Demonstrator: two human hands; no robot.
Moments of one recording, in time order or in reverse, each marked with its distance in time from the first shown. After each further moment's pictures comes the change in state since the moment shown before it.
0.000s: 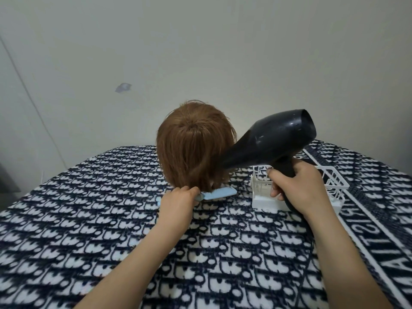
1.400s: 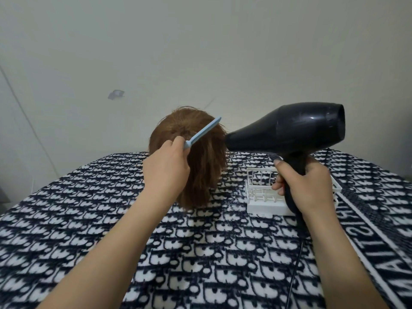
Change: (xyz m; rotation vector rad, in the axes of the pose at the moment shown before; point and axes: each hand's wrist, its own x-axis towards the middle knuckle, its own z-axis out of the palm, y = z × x) left_hand 0.052 0.010 -0.094 -0.029 0.413 -0.155; right_hand -0.001 -0.004 -0.009 0.240 0.220 -0.058
